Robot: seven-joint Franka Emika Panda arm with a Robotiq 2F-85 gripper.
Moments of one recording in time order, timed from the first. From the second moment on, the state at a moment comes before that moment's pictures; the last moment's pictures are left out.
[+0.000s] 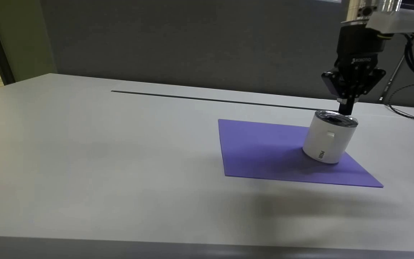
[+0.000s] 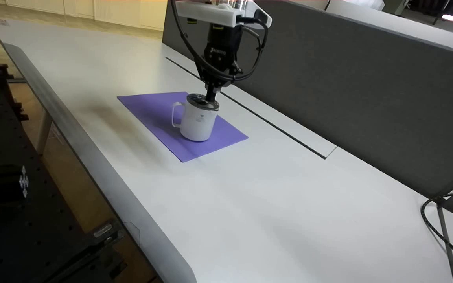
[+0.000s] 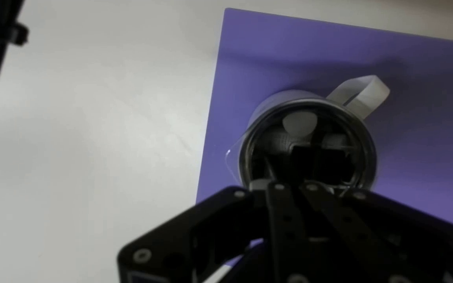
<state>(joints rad) -0.06 0.27 -0.10 -2.32 -0.21 2.53 -0.09</state>
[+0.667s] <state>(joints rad) -0.06 0.27 -0.08 -2.38 -0.17 2.63 -0.12</state>
